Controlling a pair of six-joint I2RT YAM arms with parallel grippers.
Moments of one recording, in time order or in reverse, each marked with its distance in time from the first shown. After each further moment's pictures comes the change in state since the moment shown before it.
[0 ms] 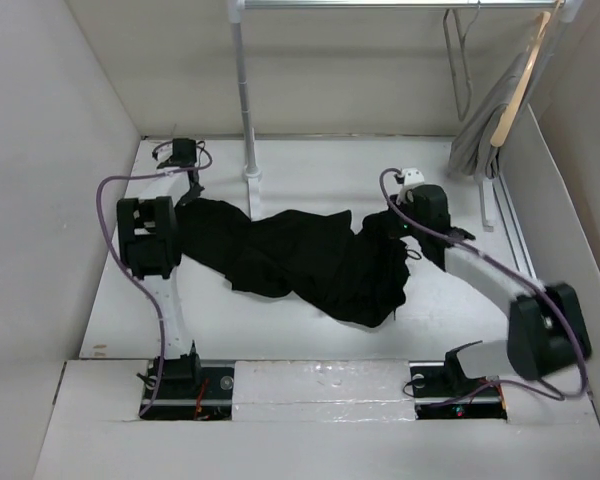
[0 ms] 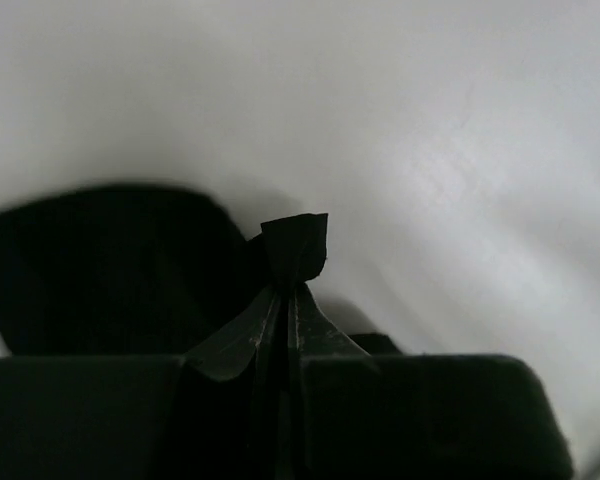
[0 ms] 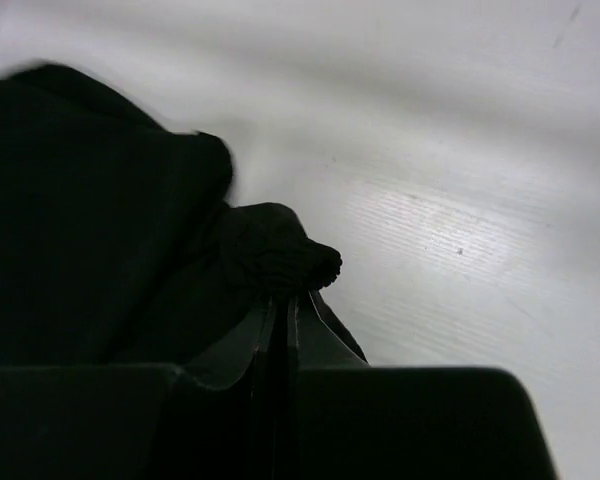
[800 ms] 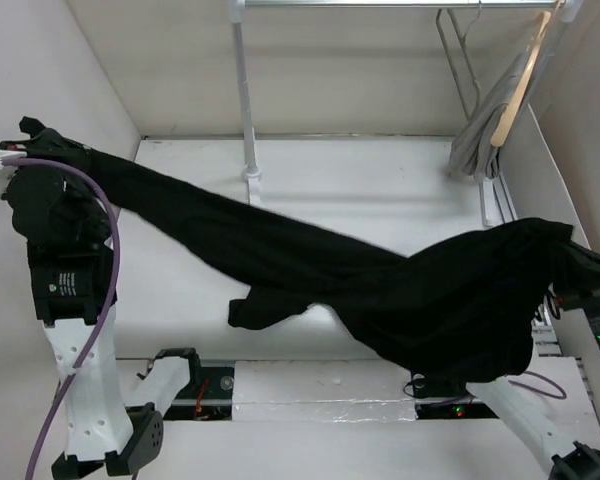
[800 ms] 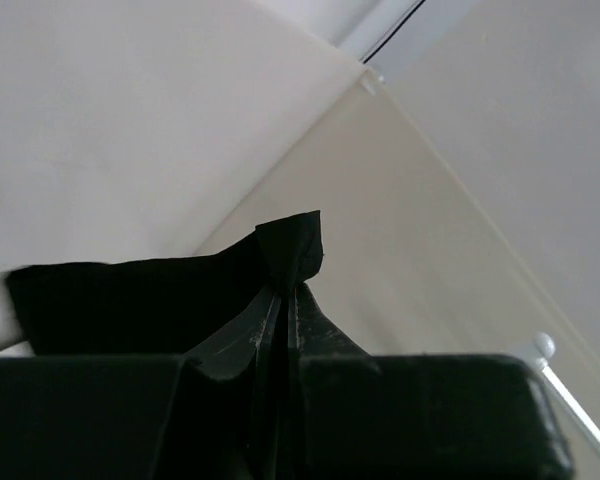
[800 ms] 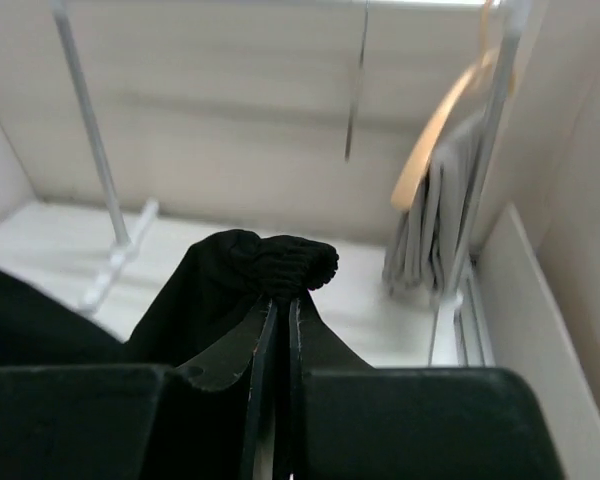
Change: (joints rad) left arm 0.008 -1.229 -0.048 -0.003 -0.265 -0.140; right arm 0.126 -0.988 0.761 -0.922 0.310 -0.195
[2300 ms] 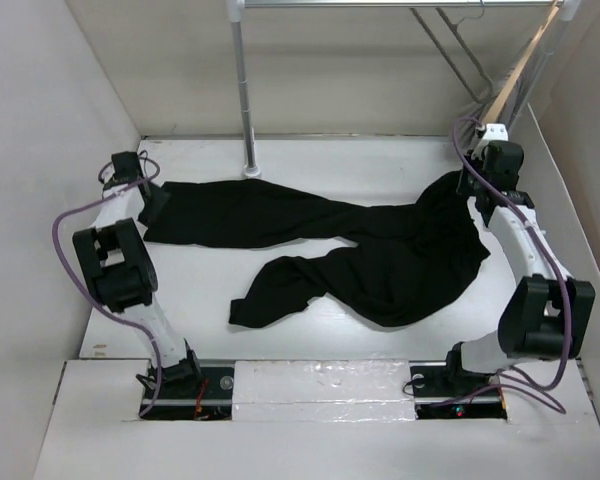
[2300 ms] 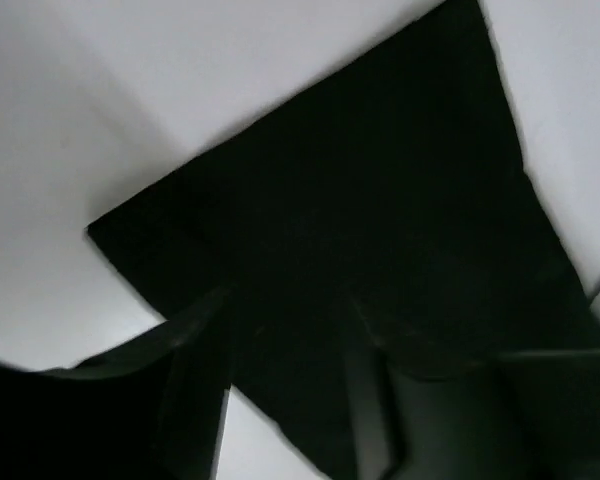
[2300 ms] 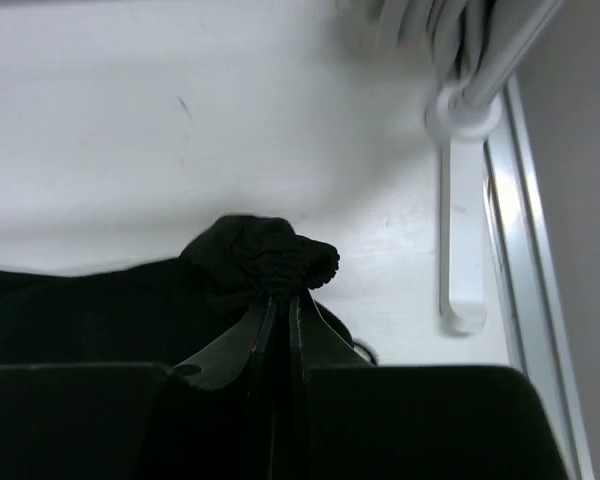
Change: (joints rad) left arm 0.246 0.911 -0.240 -0.001 0.556 -0.013; right arm -0.549 1.006 -0.421 0.658 -0.246 0.060
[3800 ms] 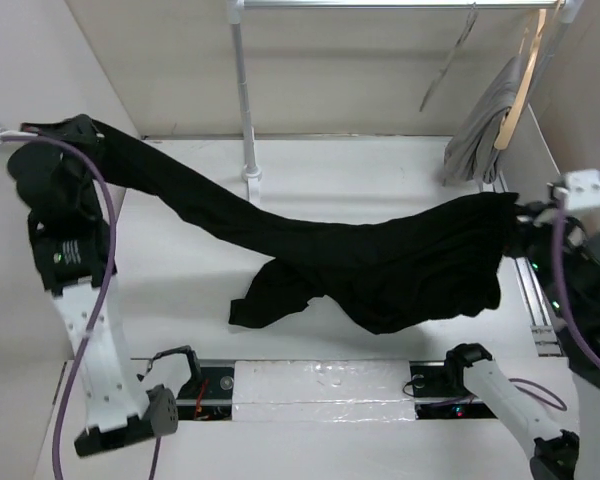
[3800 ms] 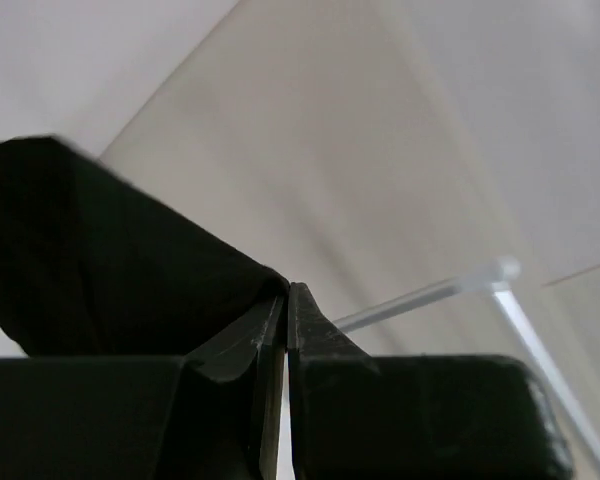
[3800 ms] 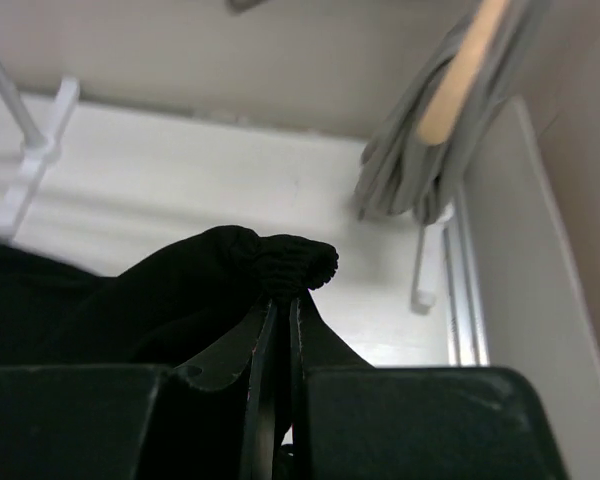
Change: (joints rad) left arm -0.033 -0.803 0.127 0.007 -0.067 -0.211; right arm 0.359 -0.773 0.250 -0.636 0.171 -0.055
